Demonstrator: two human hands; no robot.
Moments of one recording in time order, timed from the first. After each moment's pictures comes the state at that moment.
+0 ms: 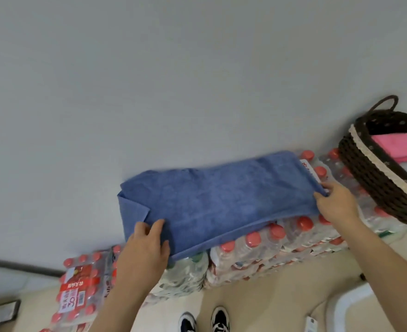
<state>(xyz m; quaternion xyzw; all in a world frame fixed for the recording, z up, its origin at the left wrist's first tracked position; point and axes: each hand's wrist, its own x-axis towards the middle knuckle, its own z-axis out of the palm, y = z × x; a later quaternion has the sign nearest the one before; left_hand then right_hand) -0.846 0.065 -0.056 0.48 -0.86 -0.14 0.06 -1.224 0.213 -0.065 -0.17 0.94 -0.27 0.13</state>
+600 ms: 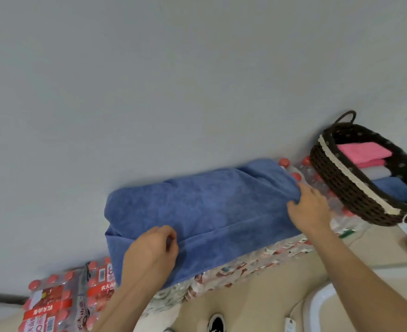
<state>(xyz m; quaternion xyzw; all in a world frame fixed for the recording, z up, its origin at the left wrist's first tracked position) -0.866 0.063 -0.040 0.44 -0.87 -0.22 0.07 -1.181 0.209 -0.049 -0.21 0.97 -0.12 0.06</state>
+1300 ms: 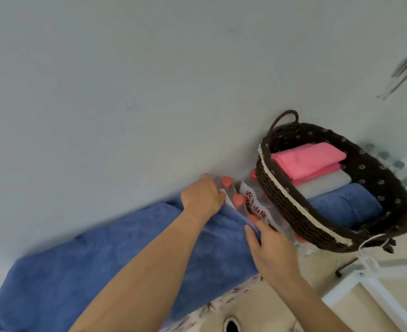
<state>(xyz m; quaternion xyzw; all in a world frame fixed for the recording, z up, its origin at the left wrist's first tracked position) -1.247 0.080 -0.044 0.40 -0.91 -0.13 -0.04 -1.261 0.265 -0.076 -0.30 0.92 -0.25 0.09</state>
